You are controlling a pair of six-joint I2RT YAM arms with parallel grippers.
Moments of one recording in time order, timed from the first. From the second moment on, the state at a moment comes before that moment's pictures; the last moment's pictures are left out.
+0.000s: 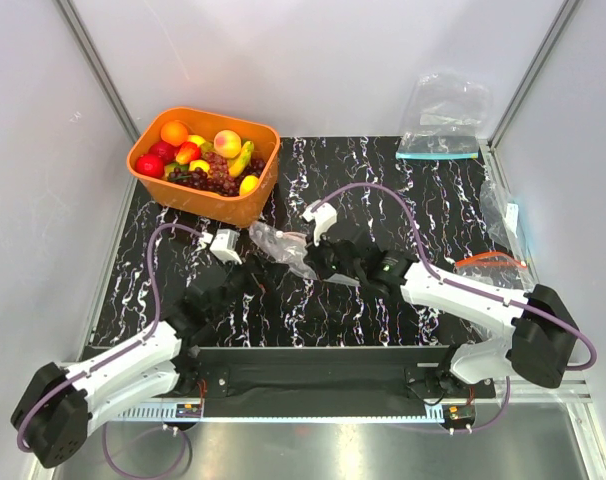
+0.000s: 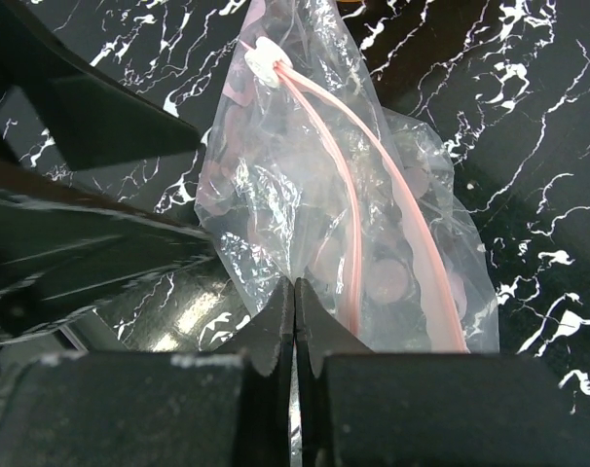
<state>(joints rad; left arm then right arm) -0.69 0.79 0.27 0.29 -0.11 -0.65 0.95 1.36 0.97 -0.13 0.09 0.23</state>
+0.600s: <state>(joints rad) -0.70 1.05 0.31 0.52 -0.03 -0.81 0.99 1.35 0.91 -0.08 0.11 0.24</state>
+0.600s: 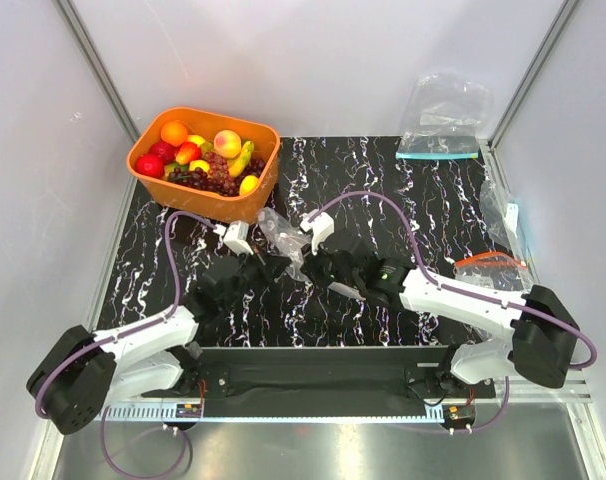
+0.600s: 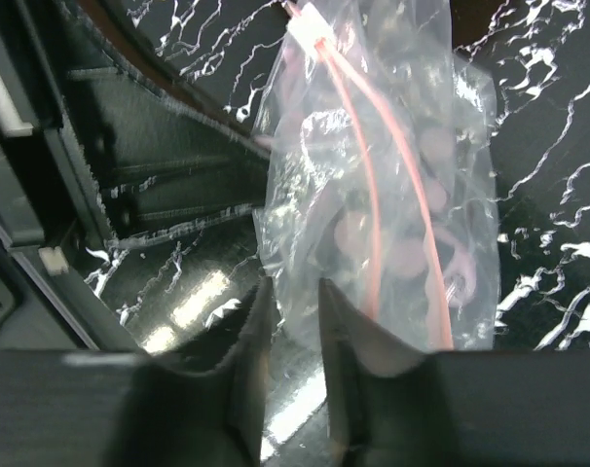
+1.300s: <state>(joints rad) -0.70 0.96 0.22 0.53 -0.02 -0.71 0.97 1.18 0.98 -0.38 0.16 0.23</state>
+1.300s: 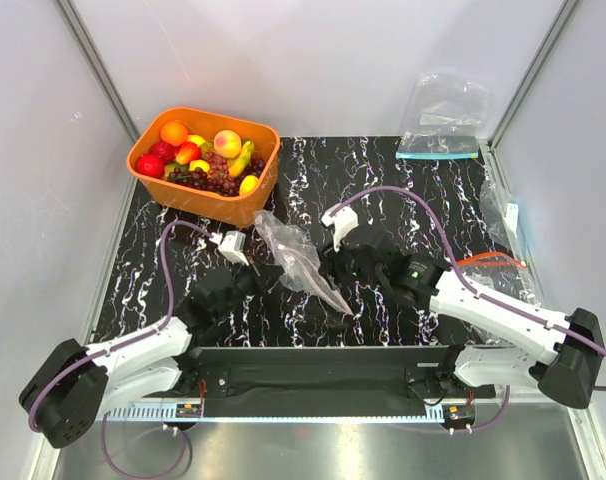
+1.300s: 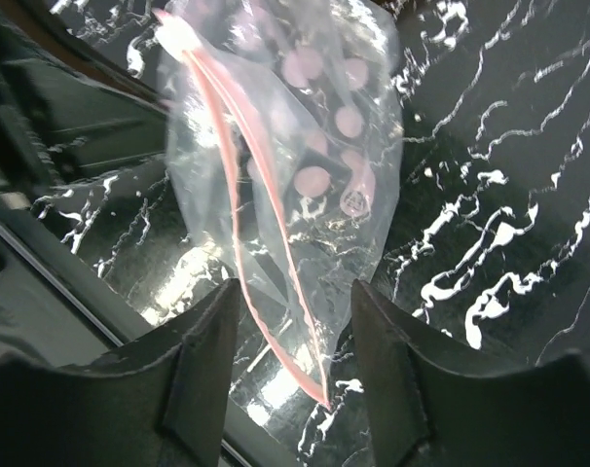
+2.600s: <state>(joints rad) -0.70 0.82 0.22 0.40 -0.03 -0.65 0.88 1.23 0.96 -0.34 0.09 0.21</state>
